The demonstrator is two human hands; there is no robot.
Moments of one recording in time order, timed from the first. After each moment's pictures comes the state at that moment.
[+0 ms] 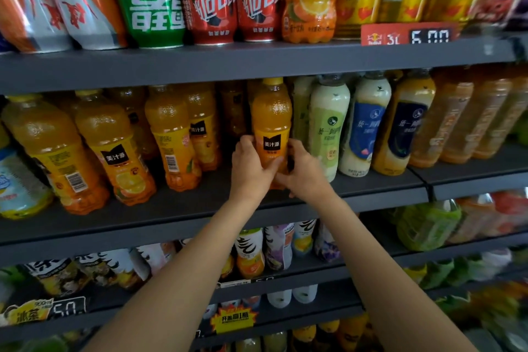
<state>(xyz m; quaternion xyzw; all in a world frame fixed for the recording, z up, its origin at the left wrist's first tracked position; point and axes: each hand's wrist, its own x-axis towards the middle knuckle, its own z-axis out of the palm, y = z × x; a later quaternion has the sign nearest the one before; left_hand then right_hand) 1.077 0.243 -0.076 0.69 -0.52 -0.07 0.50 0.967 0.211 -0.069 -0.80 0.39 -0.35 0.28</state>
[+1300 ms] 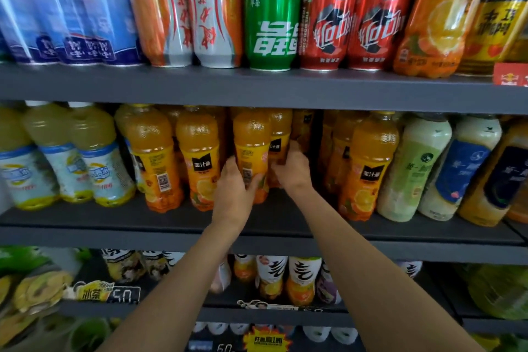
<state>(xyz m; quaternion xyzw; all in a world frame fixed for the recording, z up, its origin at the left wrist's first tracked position) 1.193 0.310 -0.074 0.77 -0.43 0.03 0.47 1.128 0.206 -0.063 -0.75 0.44 -0.35 0.35</state>
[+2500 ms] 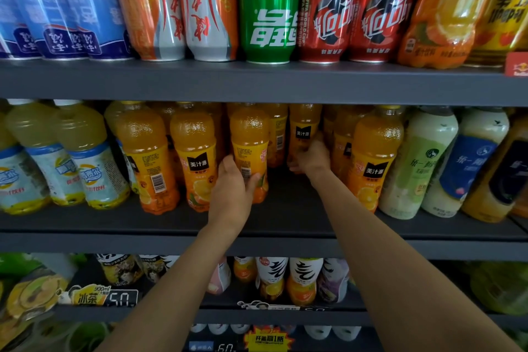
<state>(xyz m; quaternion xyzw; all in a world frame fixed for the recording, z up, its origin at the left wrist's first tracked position) 1.195 0.310 -0.073 0.78 -0.45 0.02 0.43 1.115 0.162 -0.057 -0.65 0.49 -0.35 0.46</state>
